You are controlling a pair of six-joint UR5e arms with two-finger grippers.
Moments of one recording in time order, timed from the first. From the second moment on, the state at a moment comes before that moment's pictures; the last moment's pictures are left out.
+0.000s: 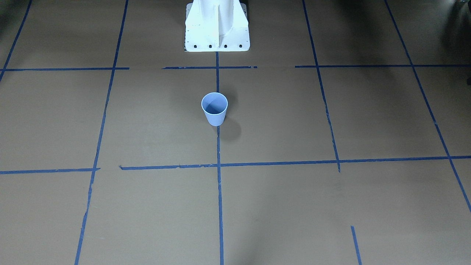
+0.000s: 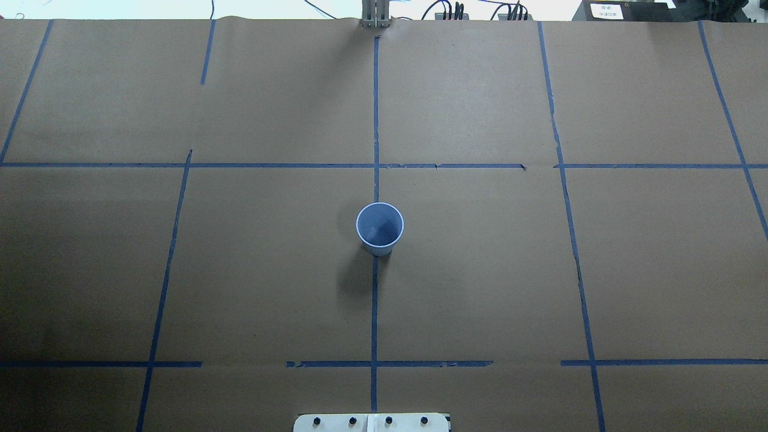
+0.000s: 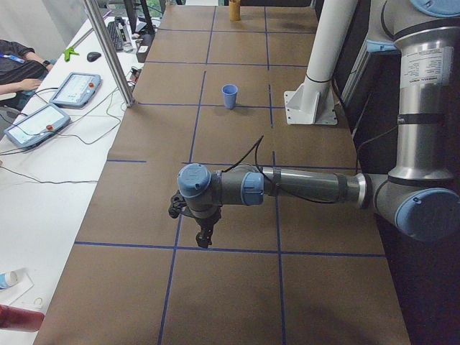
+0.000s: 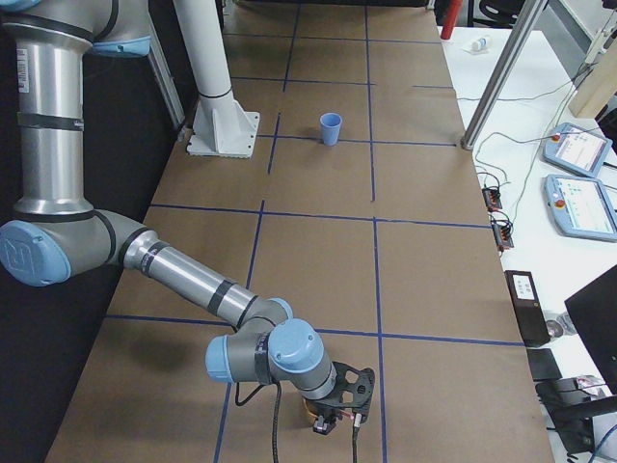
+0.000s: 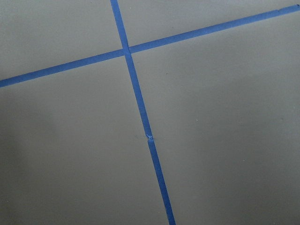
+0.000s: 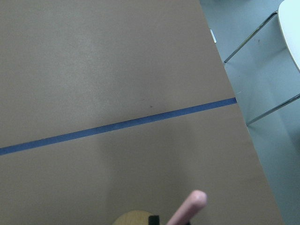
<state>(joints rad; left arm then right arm) -1.51 -1.50 -1.70 -1.47 -2.39 0.24 1.77 -1.65 1.25 -0.94 2.19 0.24</state>
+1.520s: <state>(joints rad) -1.50 -1.50 -1.70 -1.47 -2.38 0.24 1.97 -1.64 1.59 -1.30 2.32 0.03</state>
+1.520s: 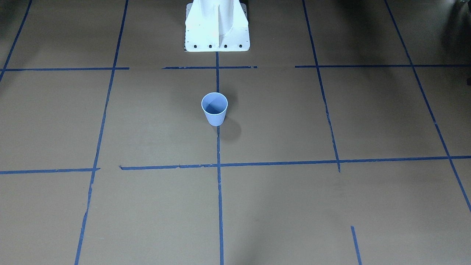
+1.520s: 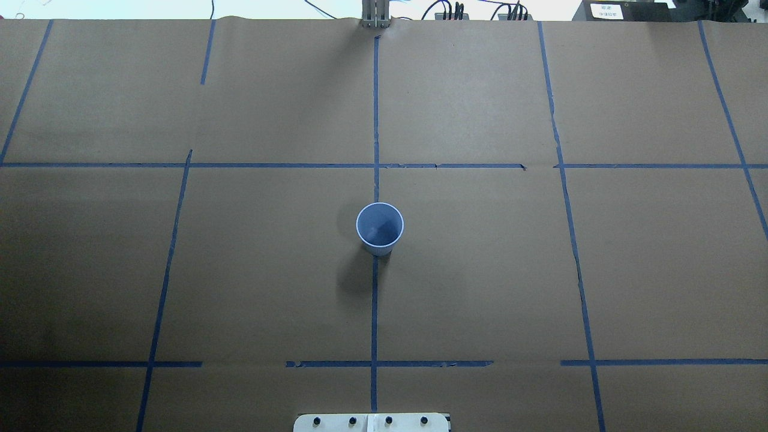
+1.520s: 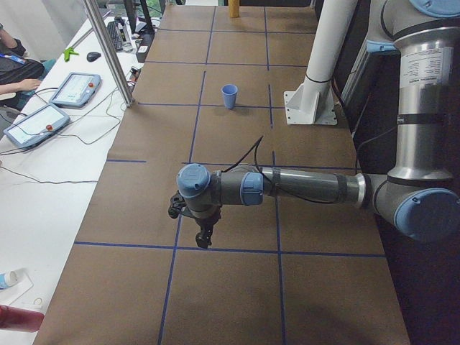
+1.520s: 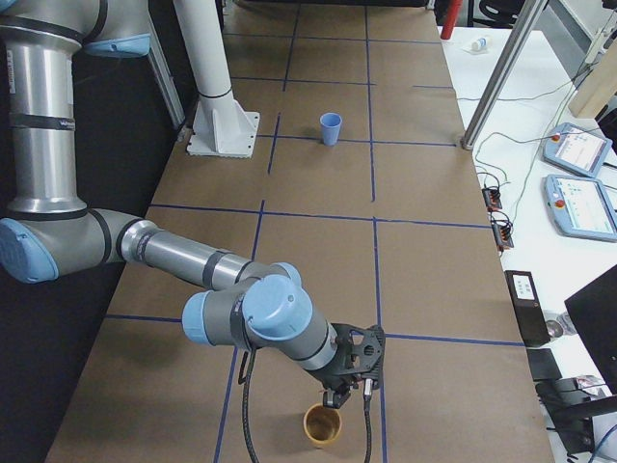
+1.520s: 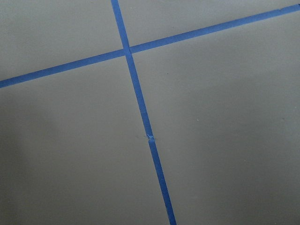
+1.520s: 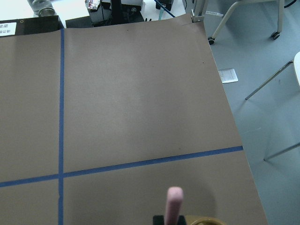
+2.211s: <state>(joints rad) -1.50 -1.50 -1.70 -1.47 -2.38 0.24 1.76 -1.60 1.88 -1.60 2.34 0.10</state>
